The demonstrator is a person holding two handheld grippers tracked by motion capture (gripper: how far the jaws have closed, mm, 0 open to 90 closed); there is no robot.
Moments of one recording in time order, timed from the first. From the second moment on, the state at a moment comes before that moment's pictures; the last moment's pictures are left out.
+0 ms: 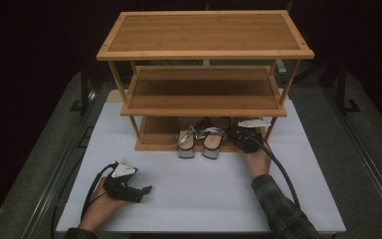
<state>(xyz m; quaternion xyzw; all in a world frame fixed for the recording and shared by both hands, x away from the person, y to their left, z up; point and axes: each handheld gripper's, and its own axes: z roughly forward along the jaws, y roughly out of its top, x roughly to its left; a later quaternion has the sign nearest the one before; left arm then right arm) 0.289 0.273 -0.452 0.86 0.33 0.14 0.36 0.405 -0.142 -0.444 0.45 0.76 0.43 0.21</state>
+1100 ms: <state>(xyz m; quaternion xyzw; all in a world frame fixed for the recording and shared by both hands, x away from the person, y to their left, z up) 0.289 0.270 -0.453 0.86 0.33 0.14 0.36 0.312 -0.241 -0.410 0.47 0.77 0.39 0.18</state>
